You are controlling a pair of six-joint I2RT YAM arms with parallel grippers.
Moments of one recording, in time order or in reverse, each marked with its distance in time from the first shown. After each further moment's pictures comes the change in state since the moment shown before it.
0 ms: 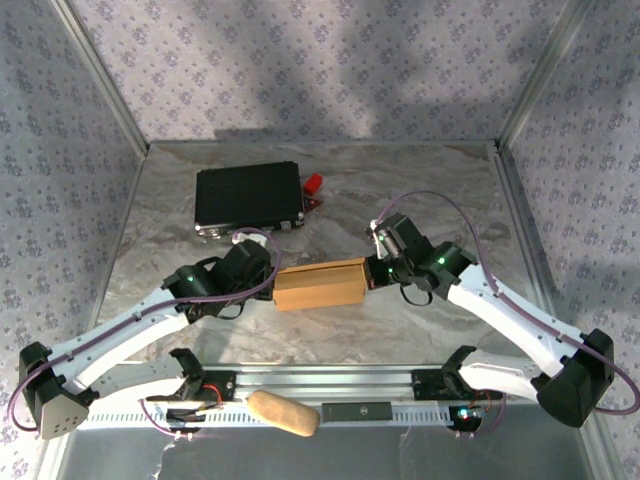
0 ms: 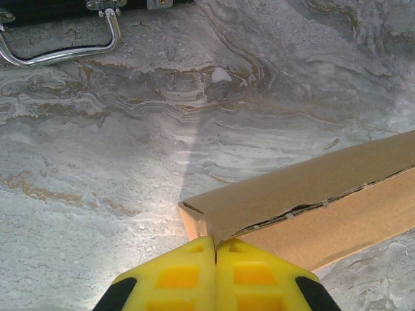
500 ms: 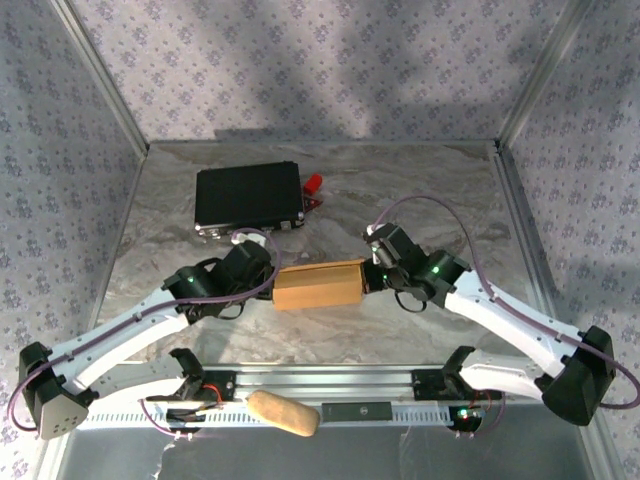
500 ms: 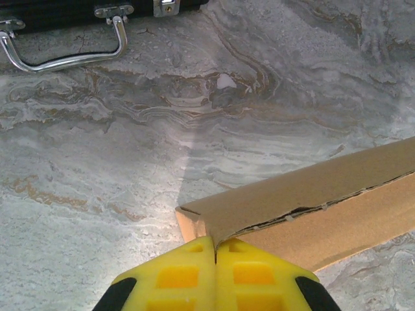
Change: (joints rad) left arm -0.006 -0.008 -0.016 0.024 -0.027 -0.004; right arm 0.078 -0.016 -0.064 0.074 0.120 0.049
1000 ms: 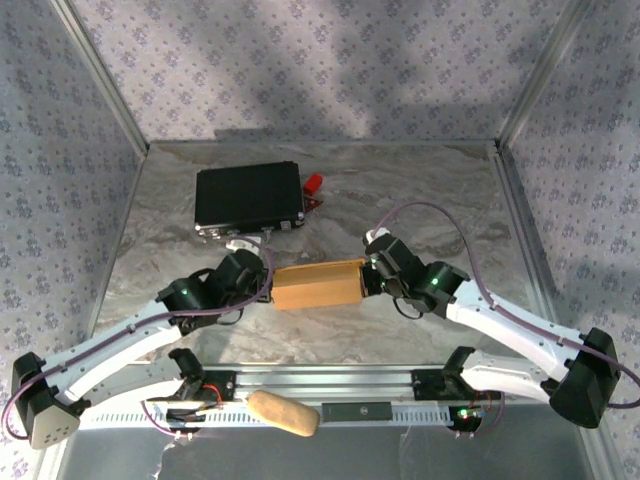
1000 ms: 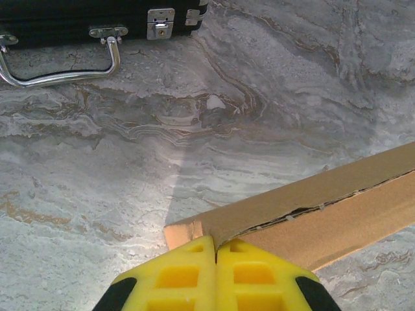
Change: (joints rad) left arm -0.008 -0.090 -0.113 0.132 -0.022 -0.018; right arm 0.059 -0.035 -0.085 0.111 0.109 0.000
